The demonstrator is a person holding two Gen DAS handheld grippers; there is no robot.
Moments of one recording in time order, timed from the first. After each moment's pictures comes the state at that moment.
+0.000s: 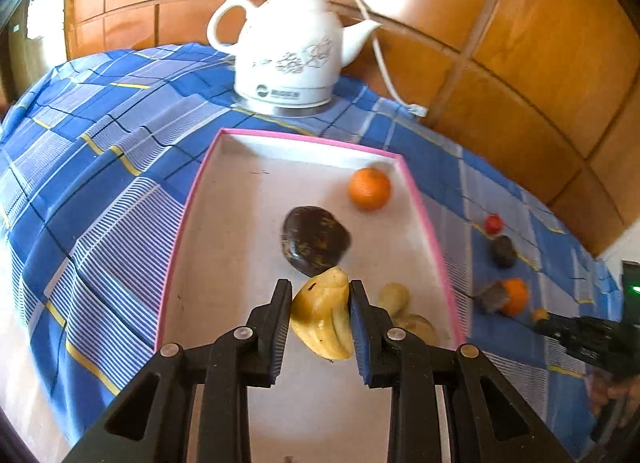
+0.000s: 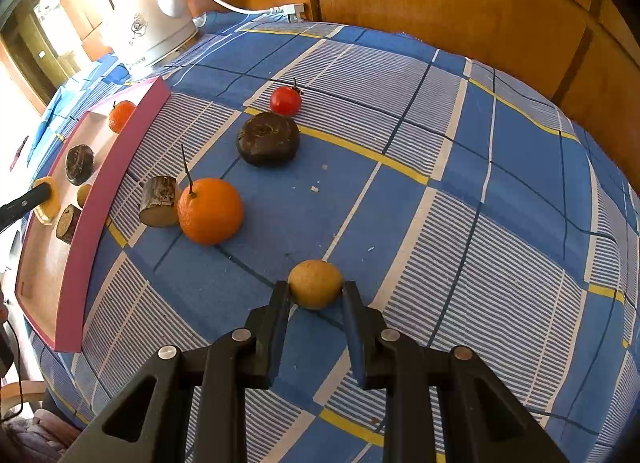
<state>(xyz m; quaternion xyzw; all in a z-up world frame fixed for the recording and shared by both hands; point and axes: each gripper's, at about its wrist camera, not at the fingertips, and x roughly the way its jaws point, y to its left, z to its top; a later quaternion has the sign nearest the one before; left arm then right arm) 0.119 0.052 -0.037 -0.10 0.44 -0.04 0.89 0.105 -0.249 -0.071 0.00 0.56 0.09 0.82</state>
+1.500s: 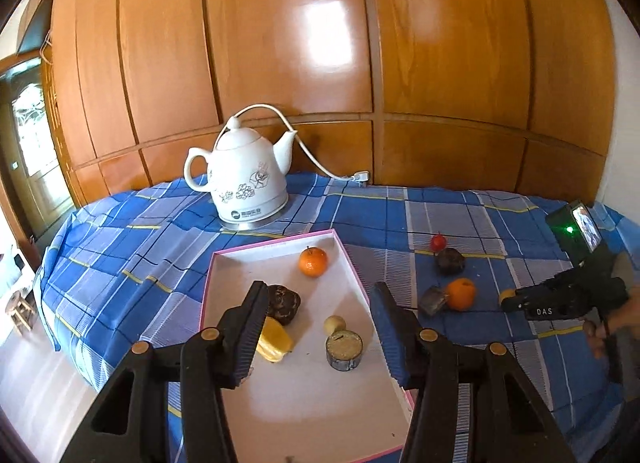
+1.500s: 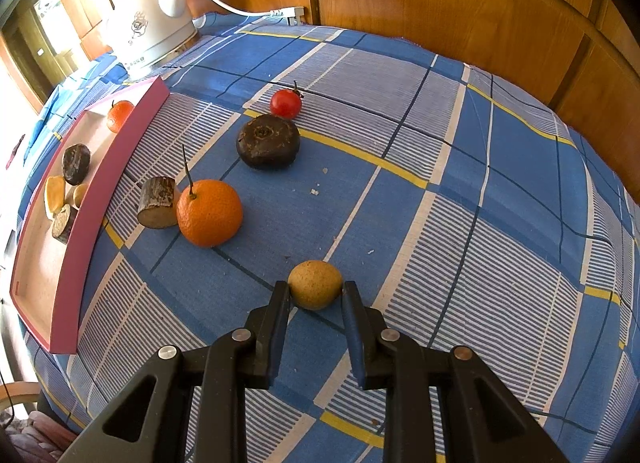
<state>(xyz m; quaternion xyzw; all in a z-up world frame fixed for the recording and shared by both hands) 0.026 -0.015 0.048 0.07 0.29 -0.06 0.95 0.106 -0.249 -0.069 -0.01 0.55 0.08 0.83</state>
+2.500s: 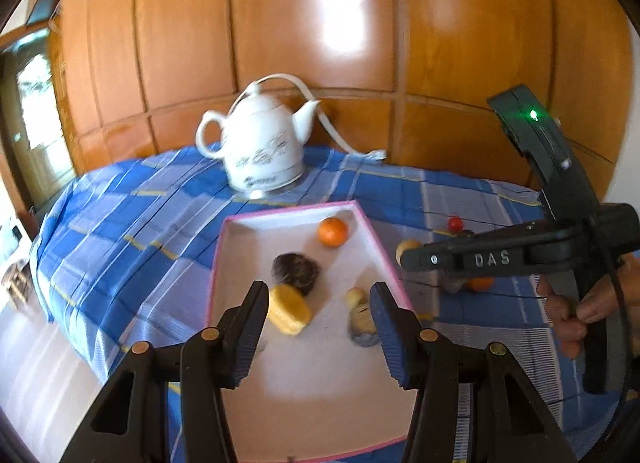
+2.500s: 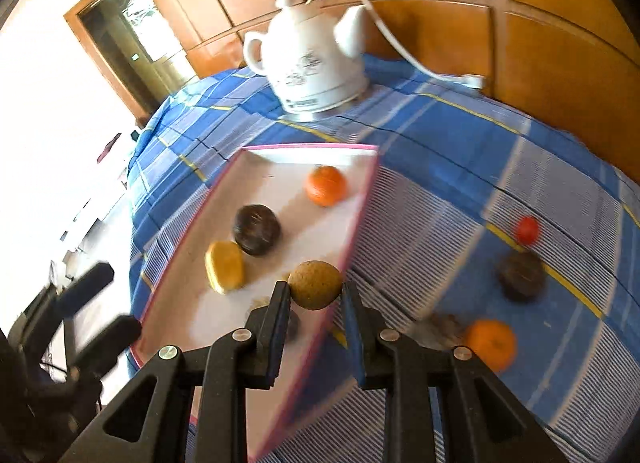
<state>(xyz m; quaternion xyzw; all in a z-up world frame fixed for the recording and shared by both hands) 0.030 0.019 0.023 0.03 0.33 -0.04 0.94 0.144 -0.084 -0.017 0.03 0.50 0.27 0.82</state>
